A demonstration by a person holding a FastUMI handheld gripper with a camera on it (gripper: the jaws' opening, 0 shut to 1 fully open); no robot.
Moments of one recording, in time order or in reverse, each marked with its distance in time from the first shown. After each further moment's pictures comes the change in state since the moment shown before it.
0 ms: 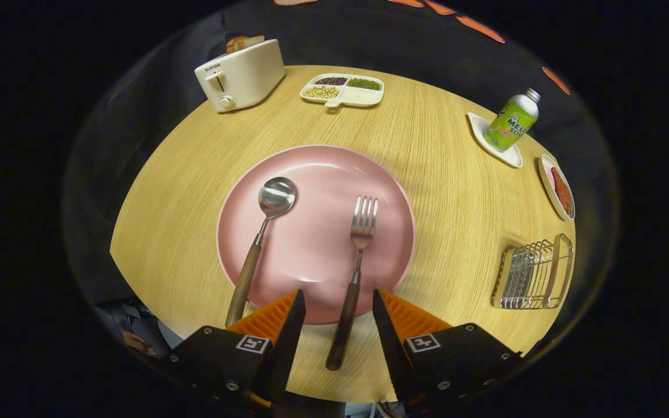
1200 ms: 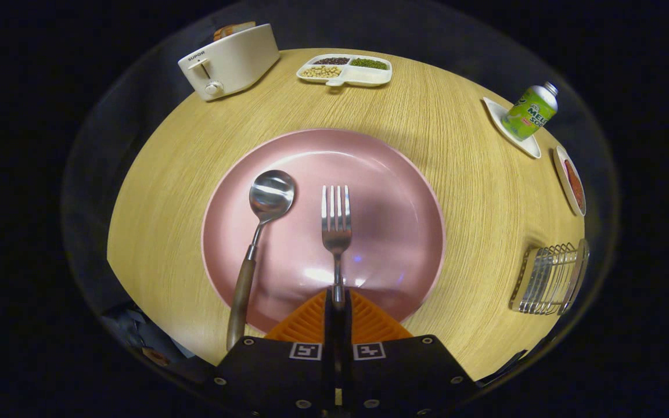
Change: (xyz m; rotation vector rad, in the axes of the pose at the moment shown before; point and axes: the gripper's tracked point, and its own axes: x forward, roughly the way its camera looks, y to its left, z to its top) arm 0.025 0.011 -0.002 0.062 0.083 0.048
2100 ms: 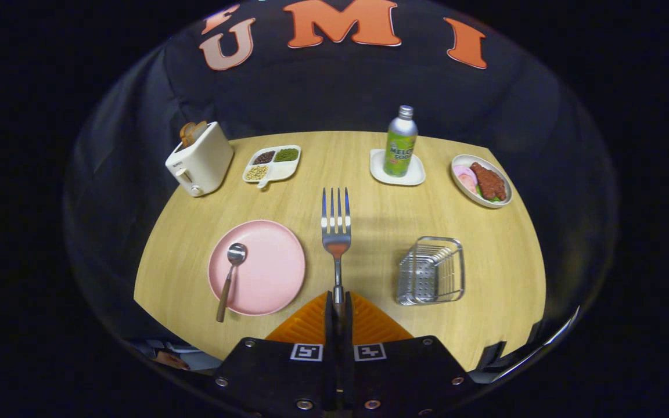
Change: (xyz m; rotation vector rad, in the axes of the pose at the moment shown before) arm -0.162 -0.165 -0.005 0.191 -0.298 -0.140
